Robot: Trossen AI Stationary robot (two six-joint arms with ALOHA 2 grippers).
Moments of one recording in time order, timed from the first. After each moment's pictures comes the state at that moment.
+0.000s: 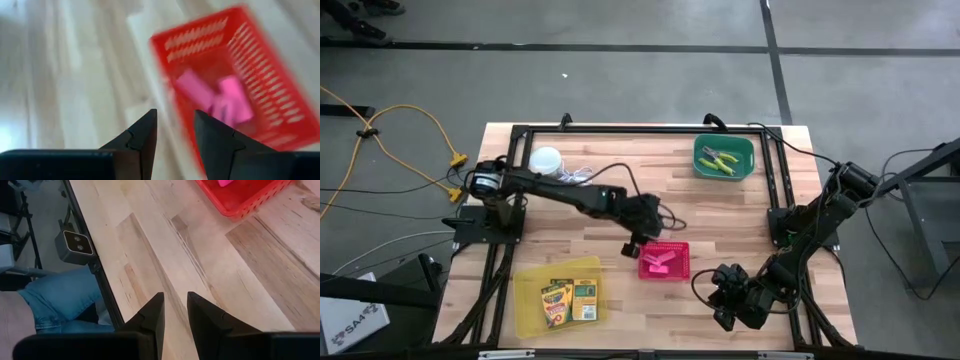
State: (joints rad) left arm -0.07 1.81 1.35 -0.34 0.10 0.27; right arm 0.86 1.50 0.92 -0.38 0.37 1.41
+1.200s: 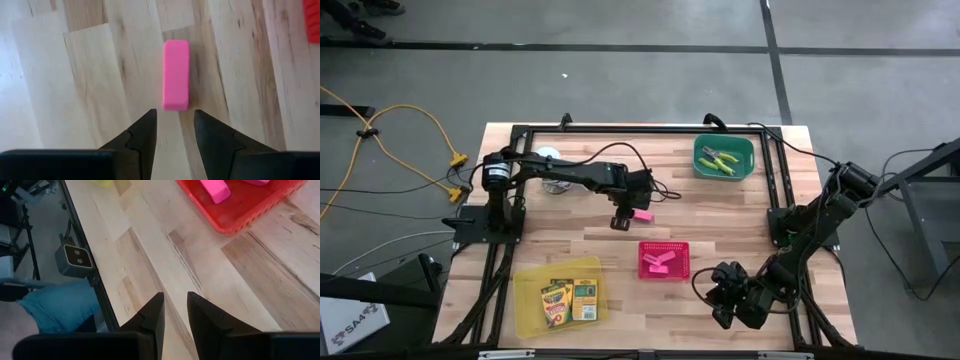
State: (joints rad) left arm 0.13 1.88 1.35 -0.64 0.05 0.34; right arm 0.86 1.50 0.92 -0.38 0.43 1.41
